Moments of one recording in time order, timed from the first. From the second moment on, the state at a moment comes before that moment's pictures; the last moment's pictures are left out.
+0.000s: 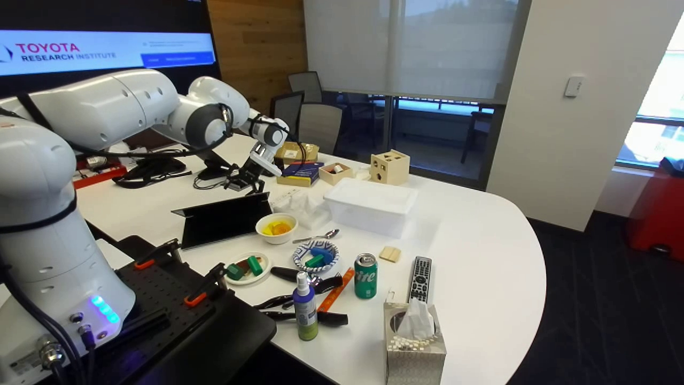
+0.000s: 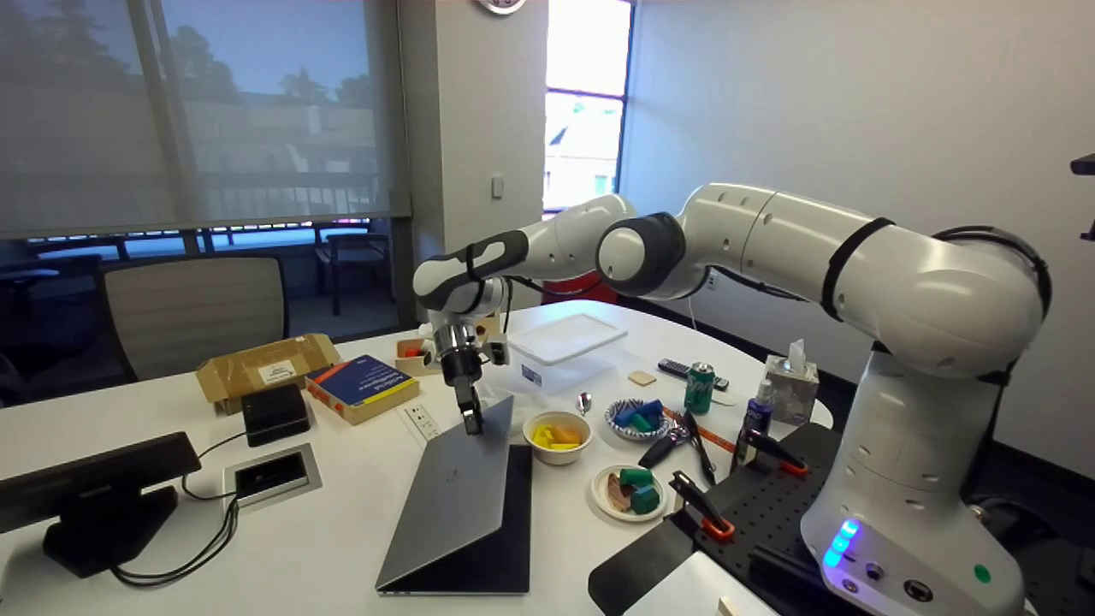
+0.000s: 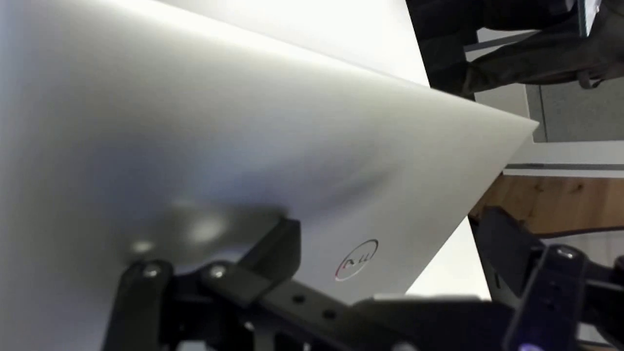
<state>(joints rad) 0.14 1.41 0.26 -0.73 0.13 1.39 -0.79</state>
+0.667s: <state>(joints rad) 0.13 1.48 0.23 -0.79 0.17 1.53 -0.57</state>
